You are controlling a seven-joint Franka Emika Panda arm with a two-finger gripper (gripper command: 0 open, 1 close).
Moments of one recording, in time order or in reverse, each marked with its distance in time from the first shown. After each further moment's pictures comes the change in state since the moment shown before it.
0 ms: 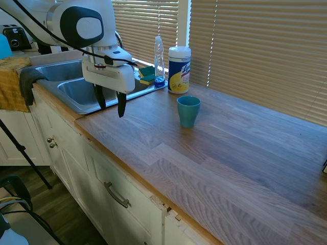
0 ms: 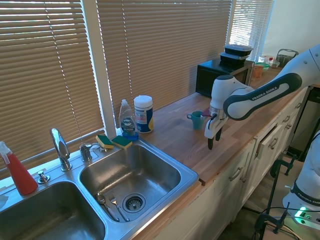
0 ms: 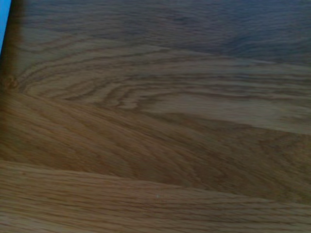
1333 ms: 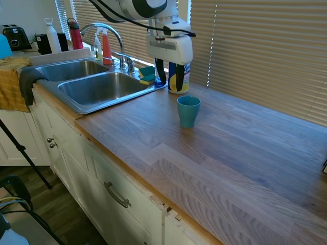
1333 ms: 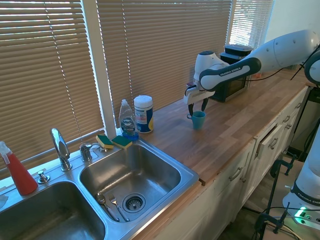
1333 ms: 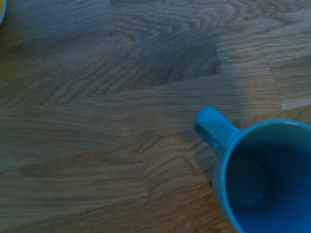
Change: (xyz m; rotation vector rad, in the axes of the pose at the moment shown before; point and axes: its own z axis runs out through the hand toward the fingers) arm 0.199 -0.031 -0.059 0.027 0.133 0.358
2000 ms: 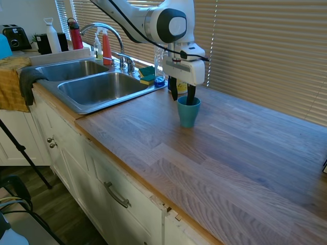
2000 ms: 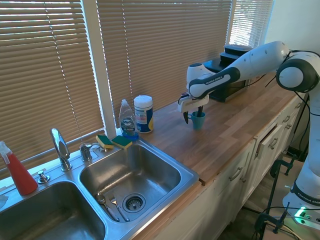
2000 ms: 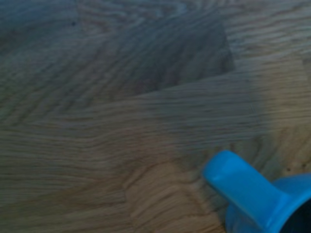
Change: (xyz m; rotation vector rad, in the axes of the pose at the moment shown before) arm 0.028 -0.024 0.080 -0.092 -0.064 0.047
